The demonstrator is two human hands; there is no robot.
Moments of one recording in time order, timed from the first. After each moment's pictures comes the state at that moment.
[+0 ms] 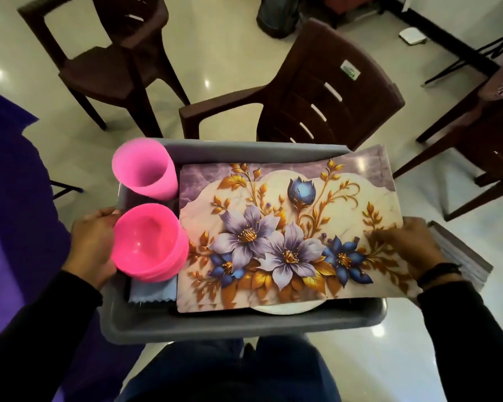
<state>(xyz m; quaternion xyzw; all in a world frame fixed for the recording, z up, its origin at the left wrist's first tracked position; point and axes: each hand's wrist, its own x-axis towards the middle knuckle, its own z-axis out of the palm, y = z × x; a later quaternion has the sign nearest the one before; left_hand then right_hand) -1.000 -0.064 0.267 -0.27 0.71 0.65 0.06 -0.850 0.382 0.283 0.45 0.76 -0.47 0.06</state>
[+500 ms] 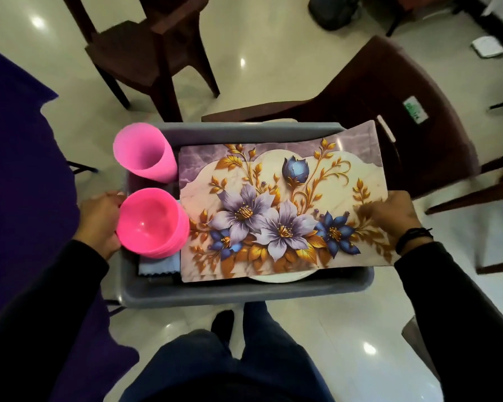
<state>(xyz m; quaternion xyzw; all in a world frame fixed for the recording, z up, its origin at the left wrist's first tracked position) -1.149 -0.048 0.216 -0.35 0.69 0.63 0.05 -1.093 0.418 0.222 0.41 0.79 -0.45 0.09</state>
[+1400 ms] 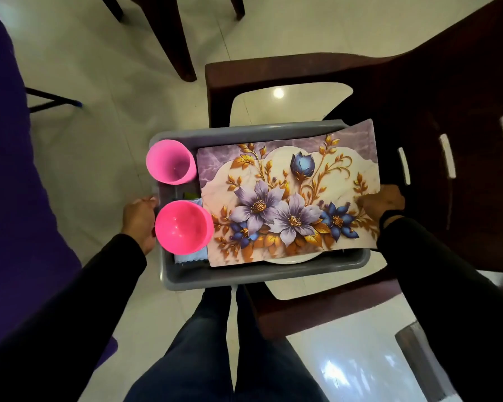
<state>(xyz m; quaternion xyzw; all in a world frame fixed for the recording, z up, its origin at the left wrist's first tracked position) -1.212 -0.012 -0.007 -0.52 0.63 0.56 0.15 -1.253 0.435 0.001 0.42 0.84 -0.26 0.21</state>
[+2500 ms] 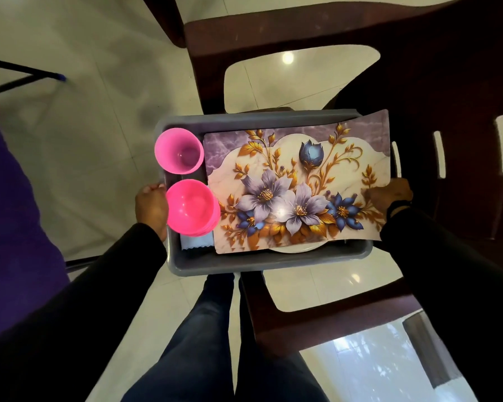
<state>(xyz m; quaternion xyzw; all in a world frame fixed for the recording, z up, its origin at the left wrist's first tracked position) -1.231 0.009 -0.088 -0.53 0.68 0.49 0.13 -1.266 0.458 -0.085 0.47 0.80 -0.28 0.25</state>
